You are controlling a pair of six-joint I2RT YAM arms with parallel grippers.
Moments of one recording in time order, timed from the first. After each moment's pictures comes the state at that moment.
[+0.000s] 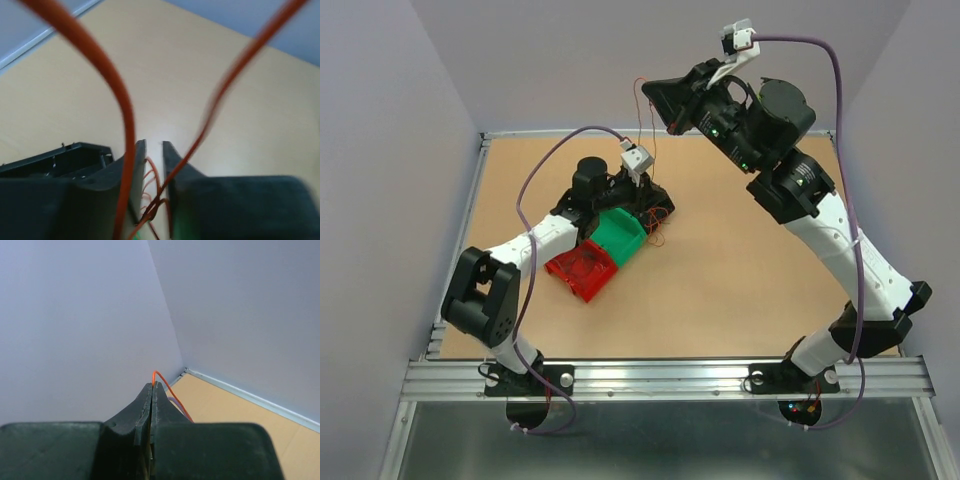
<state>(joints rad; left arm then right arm) -0.51 1.57 1.05 0.38 0.62 -0.05 0.80 1.53 2.01 -0.20 0.02 0.25</state>
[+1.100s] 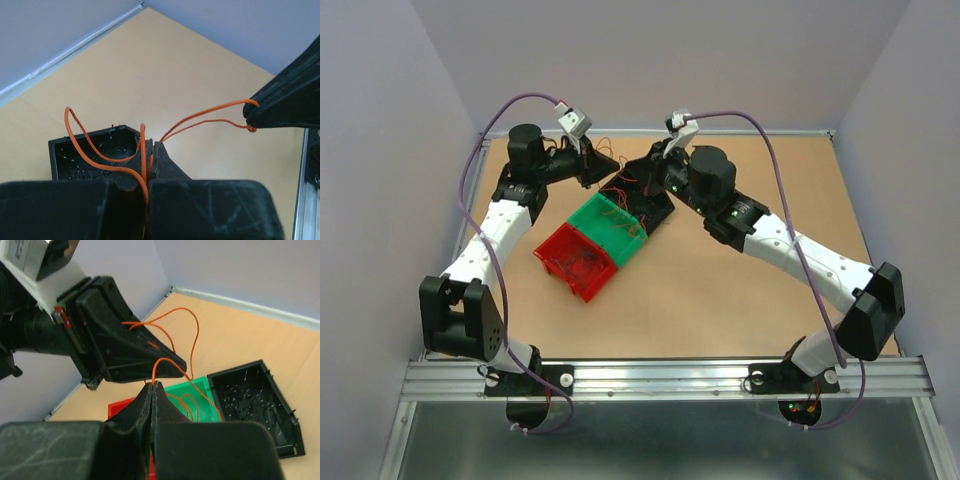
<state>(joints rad) -0.20 1.45 1.23 0.08 0.90 -0.09 0.80 1.51 1.43 0.10 0.03 0.32</state>
